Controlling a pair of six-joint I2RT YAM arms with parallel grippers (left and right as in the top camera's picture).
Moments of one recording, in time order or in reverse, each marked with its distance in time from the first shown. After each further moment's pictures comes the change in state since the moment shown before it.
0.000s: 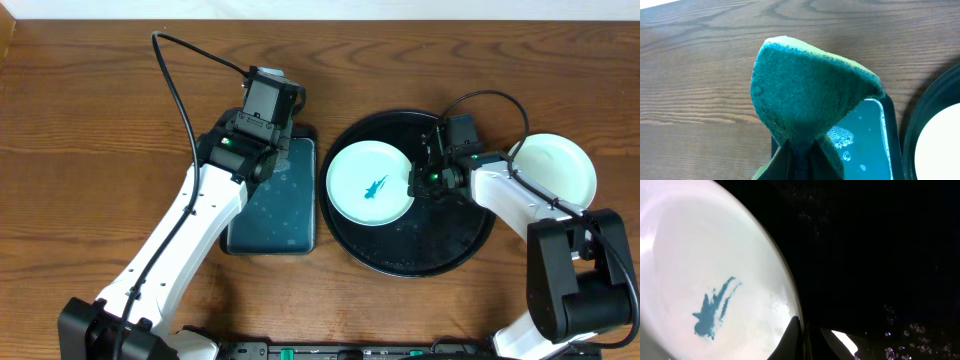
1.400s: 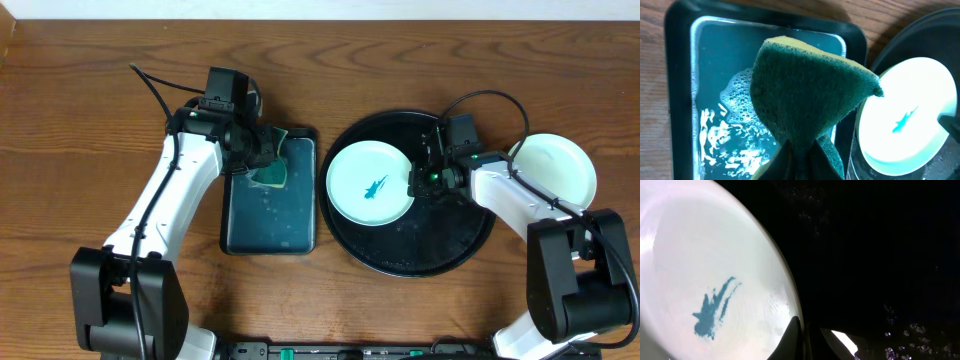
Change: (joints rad) left arm 0.239 0.159 -0.003 -0.126 0.623 -0.163; right arm 0.000 0.000 0.000 0.000 0.000 0.000
